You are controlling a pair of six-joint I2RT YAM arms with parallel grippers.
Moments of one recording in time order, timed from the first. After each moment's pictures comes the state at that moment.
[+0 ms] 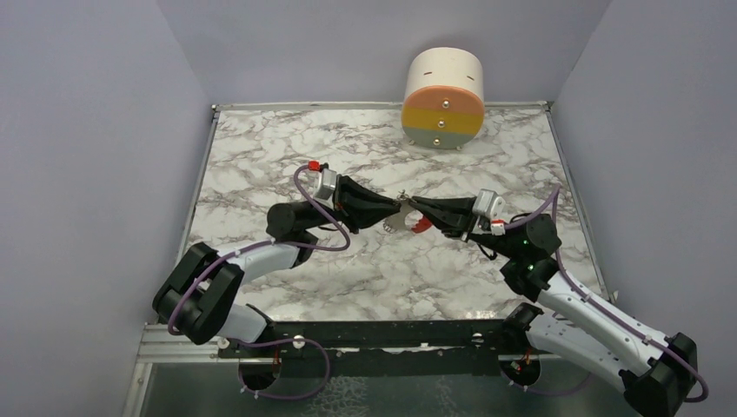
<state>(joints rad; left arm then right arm) -0.60 1.39 0.56 1.51 0.84 -0.64 0.71 0.78 0.55 0.61 -0.49 -0.18</state>
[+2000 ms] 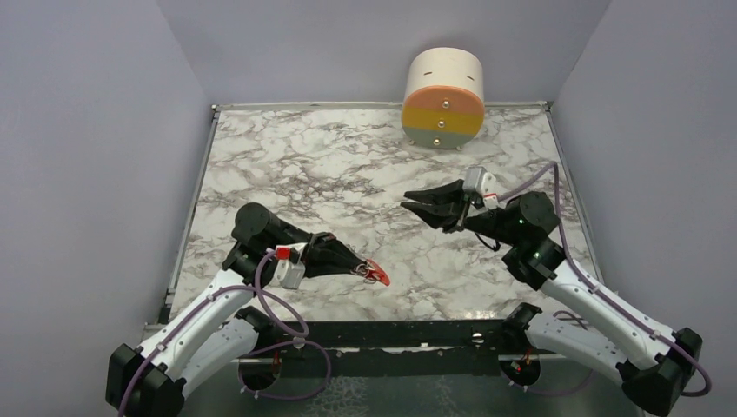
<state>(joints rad) -0.54 0.80 0.56 0.51 1.52 0.36 0.72 0.81 0.74 0.38 -0.49 -0.09</state>
